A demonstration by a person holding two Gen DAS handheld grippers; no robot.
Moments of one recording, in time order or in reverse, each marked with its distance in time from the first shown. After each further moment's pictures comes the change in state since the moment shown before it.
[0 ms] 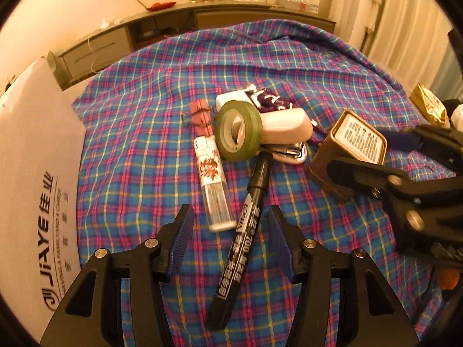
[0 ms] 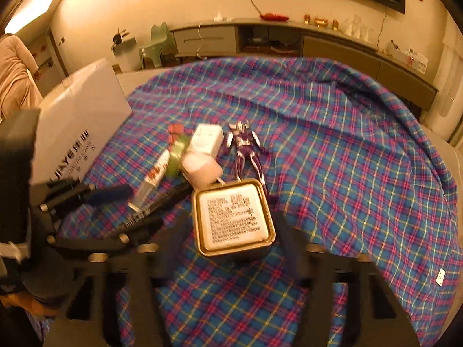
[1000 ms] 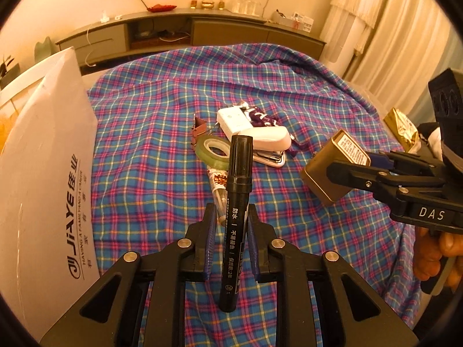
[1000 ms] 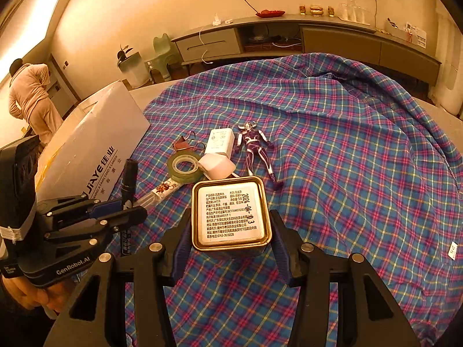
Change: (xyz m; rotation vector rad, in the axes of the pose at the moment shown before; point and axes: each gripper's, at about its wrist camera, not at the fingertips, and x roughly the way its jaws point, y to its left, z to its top) left arm -0.043 0.026 -0.011 -0.101 -0.038 -0.135; right arm -0.033 -0.008 -0.005 0.108 -0.010 0.108
